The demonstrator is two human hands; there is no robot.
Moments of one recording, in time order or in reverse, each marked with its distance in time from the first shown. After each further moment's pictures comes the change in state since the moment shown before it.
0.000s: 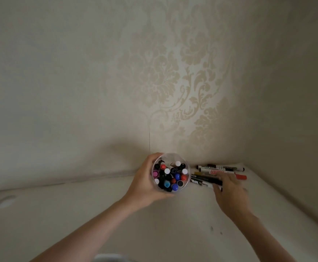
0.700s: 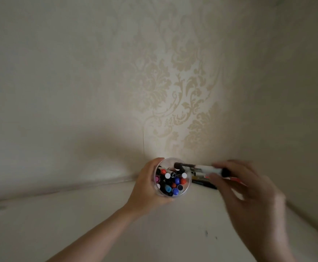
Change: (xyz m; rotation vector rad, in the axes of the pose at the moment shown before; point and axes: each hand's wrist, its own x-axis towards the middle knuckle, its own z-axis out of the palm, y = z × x) left_hand 0.004 0.008 0.019 0.036 0.048 0.051; right_hand -0.053 -0.074 -0.129 0.705 0.402 -0.336
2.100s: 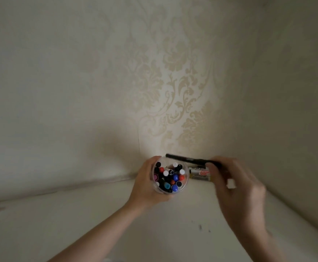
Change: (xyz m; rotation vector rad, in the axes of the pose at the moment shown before) left_hand 0.000 0.008 0.015 -0.021 0.030 -0.042; right_hand -0.003 0.028 -0.001 -0.194 0.066 -0.098
